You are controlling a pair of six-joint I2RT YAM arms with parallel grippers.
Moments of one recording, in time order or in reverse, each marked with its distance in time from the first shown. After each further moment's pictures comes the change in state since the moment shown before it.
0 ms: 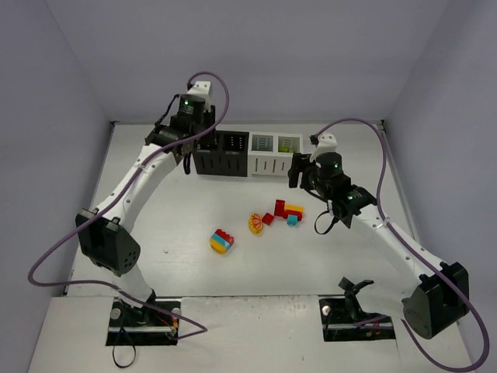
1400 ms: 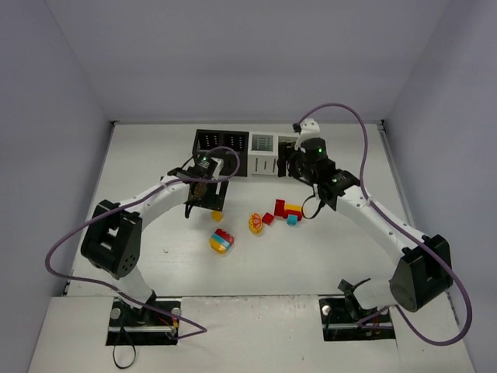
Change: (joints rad) left arm -0.037 -0.015 -0.549 0.009 0.130 0.000; right arm 0.039 0.192 0.181 0.019 0.011 -0.072
